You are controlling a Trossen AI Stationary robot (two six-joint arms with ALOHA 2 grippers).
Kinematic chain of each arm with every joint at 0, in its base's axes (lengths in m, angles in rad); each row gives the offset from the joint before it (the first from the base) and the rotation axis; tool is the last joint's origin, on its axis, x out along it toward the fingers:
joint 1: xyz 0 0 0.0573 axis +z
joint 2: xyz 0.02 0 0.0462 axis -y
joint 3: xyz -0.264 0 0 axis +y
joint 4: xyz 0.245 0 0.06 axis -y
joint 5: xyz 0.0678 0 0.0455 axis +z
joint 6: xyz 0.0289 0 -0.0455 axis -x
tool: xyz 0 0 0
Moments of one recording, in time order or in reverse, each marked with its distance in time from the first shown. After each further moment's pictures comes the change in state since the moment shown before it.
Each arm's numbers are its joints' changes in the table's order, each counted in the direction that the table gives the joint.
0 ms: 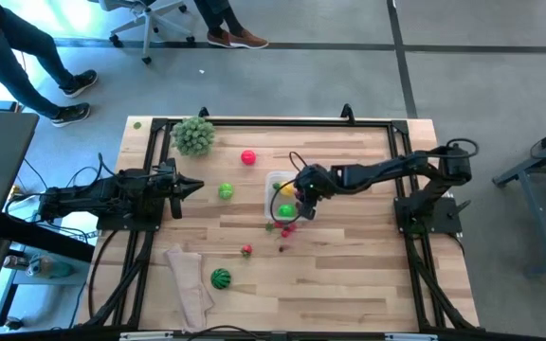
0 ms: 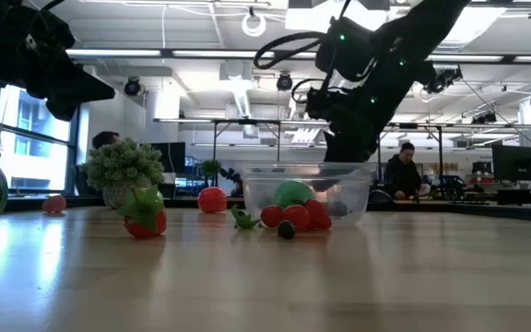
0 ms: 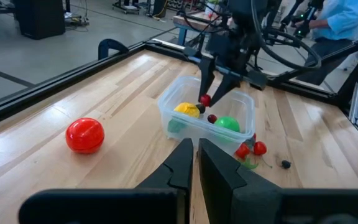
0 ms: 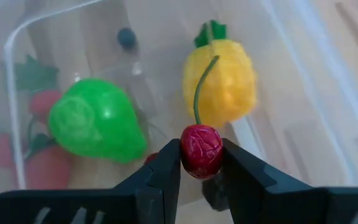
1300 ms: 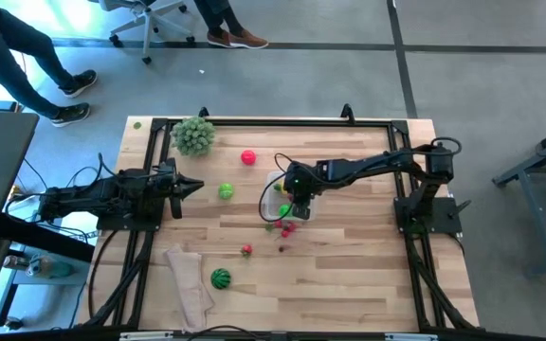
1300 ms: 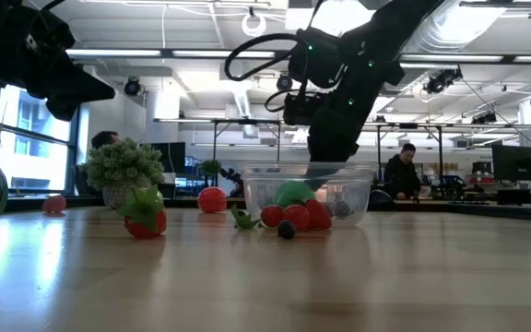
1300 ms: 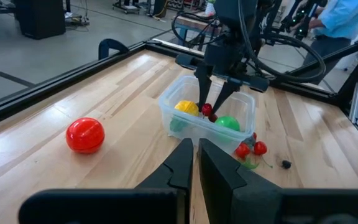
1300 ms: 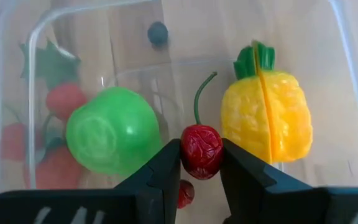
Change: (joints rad) left arm 0.000 0.000 0.000 0.000 0.000 0.000; right arm -0.027 -0.137 -0.192 -0.162 0.124 0.150
